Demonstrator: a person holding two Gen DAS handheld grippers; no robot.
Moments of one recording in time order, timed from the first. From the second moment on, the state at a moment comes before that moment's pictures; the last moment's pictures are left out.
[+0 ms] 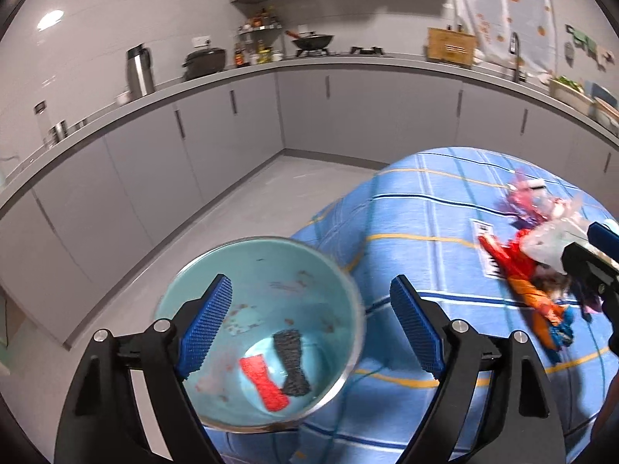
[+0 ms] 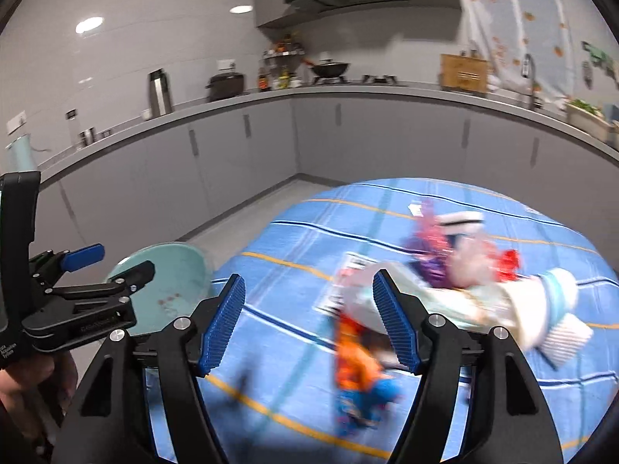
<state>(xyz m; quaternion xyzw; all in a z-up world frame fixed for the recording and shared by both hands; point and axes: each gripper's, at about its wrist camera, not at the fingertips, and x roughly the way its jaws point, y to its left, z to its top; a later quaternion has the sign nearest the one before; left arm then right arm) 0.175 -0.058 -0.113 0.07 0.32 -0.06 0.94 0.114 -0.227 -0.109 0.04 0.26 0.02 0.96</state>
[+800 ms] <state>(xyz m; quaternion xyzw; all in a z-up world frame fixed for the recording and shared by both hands) 0.145 -0.223 -0.138 0.13 0.33 -0.21 0.91 0.039 -0.353 -0.143 0.07 0.26 -0.16 0.95</state>
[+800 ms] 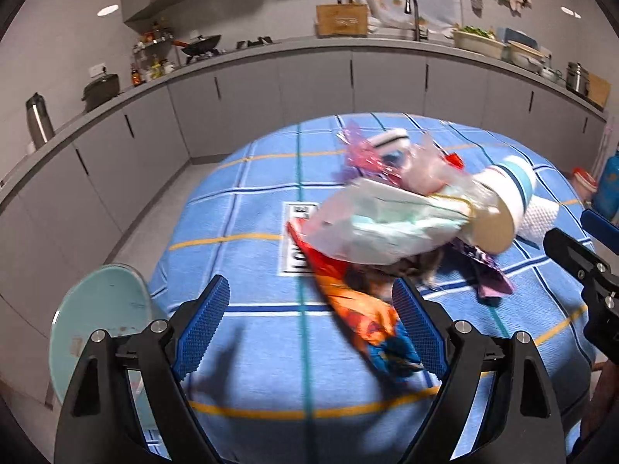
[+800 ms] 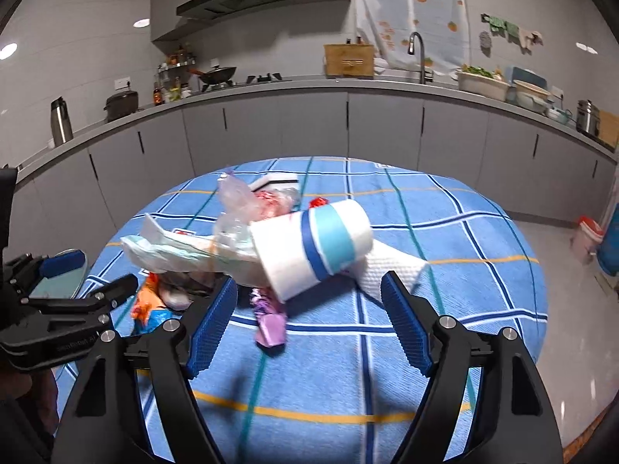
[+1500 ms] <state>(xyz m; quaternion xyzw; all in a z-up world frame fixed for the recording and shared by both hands) 0.160 -0.226 -0.169 0.15 0.39 -0.24 0.88 0.060 -0.441 -0.164 0.10 0.30 -0.24 0.92</state>
